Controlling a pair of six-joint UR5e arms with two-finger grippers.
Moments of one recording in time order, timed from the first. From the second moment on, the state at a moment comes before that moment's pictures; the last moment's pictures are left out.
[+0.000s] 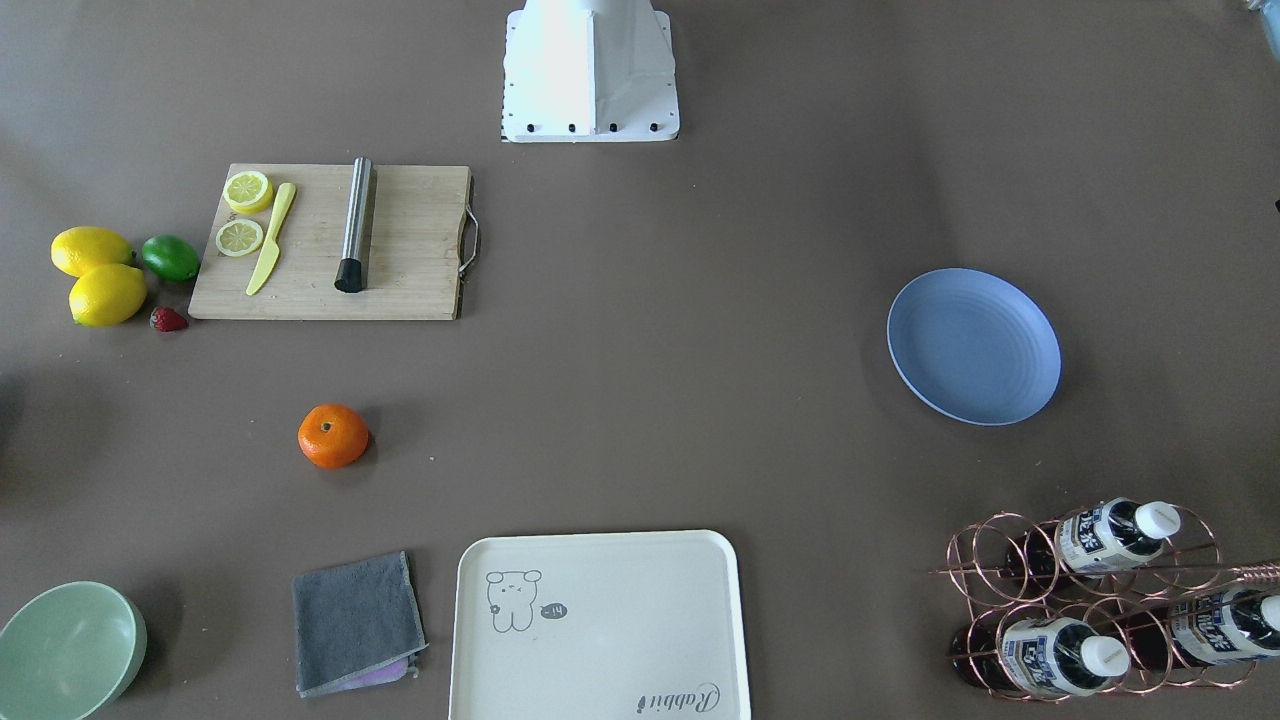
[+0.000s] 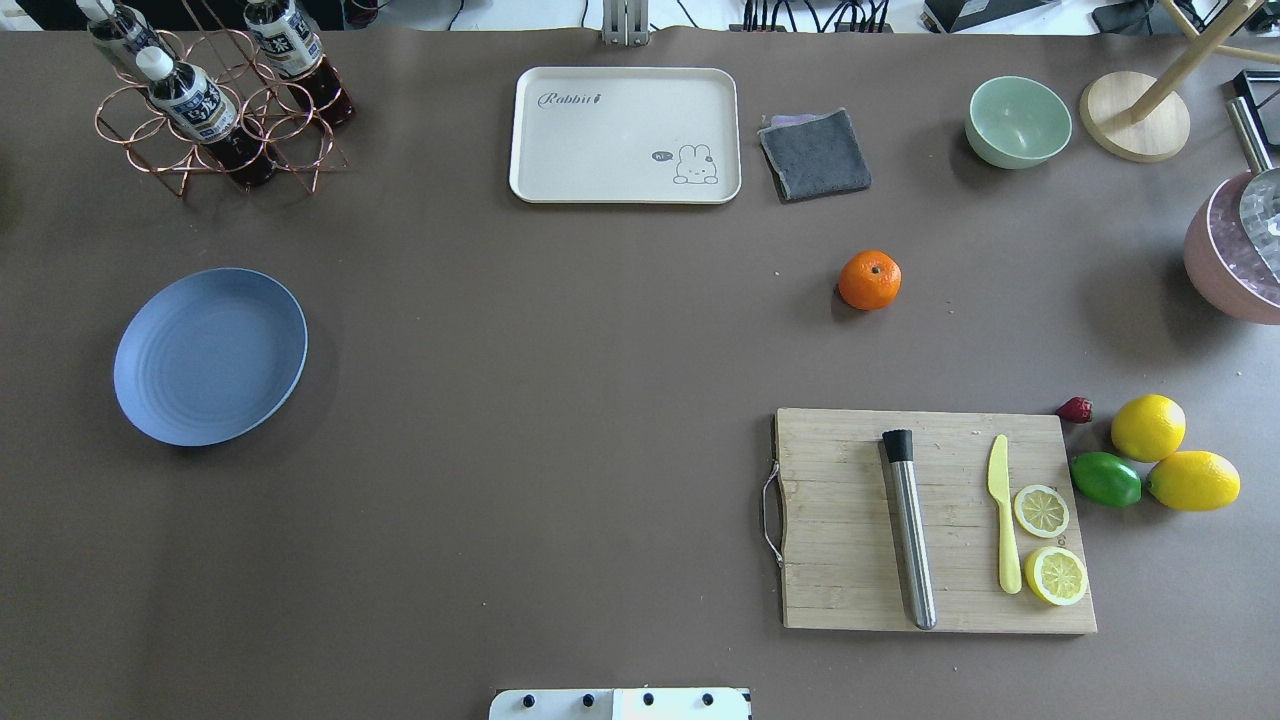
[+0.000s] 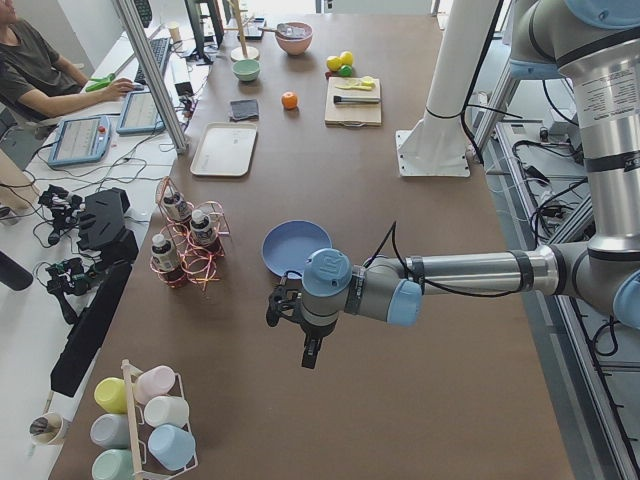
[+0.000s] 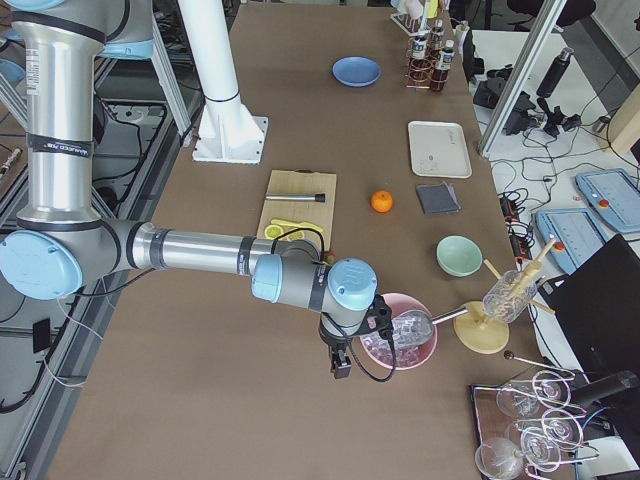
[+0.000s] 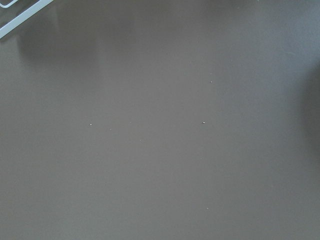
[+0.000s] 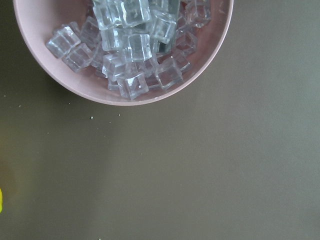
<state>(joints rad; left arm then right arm) -1.52 -1.31 -1.74 -1.88 -2.32 -0.02 1.62 -1.66 1.62 -1.68 2.29 -0.40</state>
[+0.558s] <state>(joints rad) -1.51 -1.31 -1.75 -1.91 -2.32 -0.02 1.62 -1.68 1.63 -1.68 2.29 -0.39</state>
